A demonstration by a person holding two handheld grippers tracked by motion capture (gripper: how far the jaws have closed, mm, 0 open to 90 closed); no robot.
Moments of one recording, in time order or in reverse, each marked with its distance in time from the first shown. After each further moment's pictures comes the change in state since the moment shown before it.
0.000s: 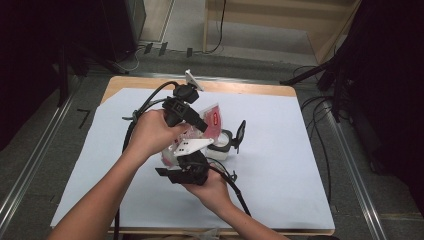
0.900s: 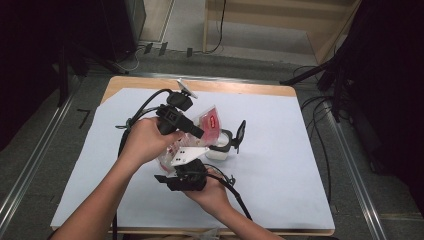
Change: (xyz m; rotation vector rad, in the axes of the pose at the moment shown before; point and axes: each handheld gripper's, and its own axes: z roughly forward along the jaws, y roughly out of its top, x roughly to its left) left arm 0.004 -0.021 0.001 -0.029 -0.026 0.041; right arm 0.007 -0.015 0.010 0.019 -0.013 -0.080
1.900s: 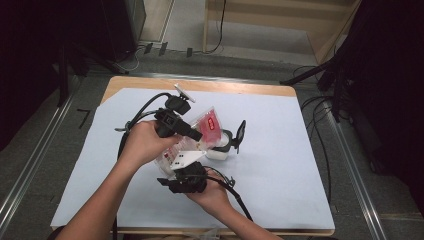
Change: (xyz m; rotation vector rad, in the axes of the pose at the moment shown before) left arm 0.009 -0.010 0.007 -0.016 -0.033 0.028; right arm -0.002 -0.012 0.008 0.056 -0.018 -0.028
